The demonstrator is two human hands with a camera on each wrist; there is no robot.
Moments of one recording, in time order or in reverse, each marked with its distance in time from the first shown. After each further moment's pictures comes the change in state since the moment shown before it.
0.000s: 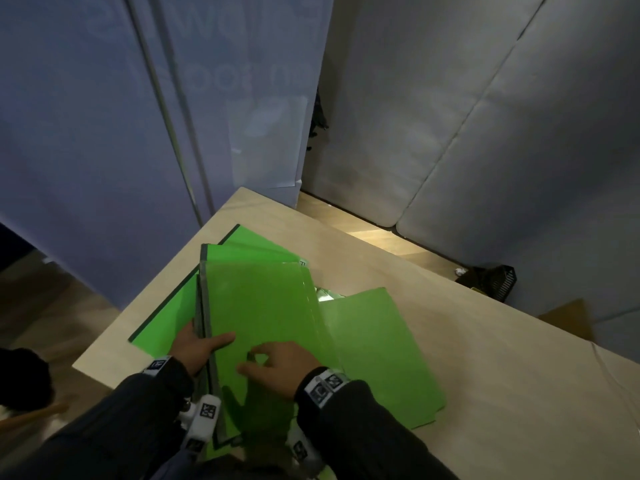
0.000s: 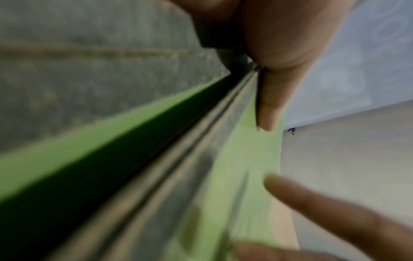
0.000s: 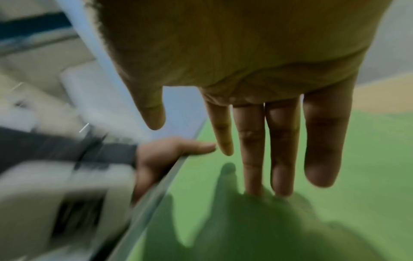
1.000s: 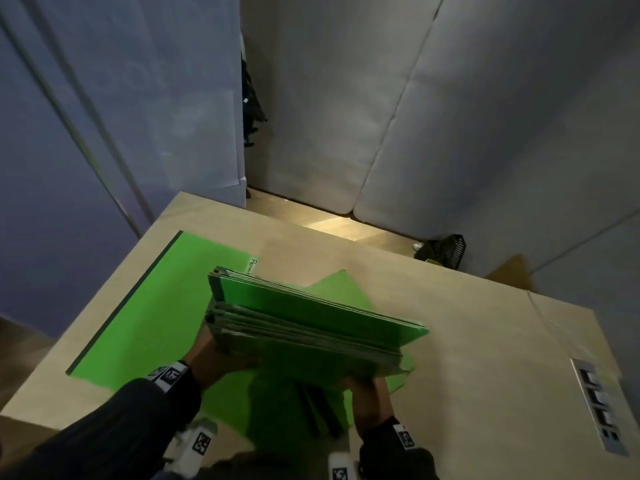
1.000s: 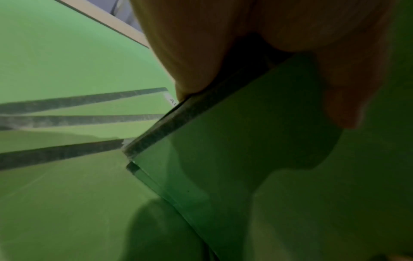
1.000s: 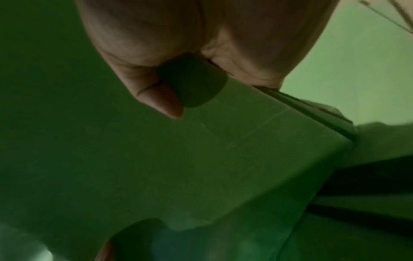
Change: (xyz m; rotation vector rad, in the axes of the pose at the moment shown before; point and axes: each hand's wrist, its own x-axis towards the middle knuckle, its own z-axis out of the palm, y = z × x) left_hand -0.046 0.042 0.082 0.058 -0.588 0.415; right_hand -0.124 0.146 0.002 1.213 0.622 0.050
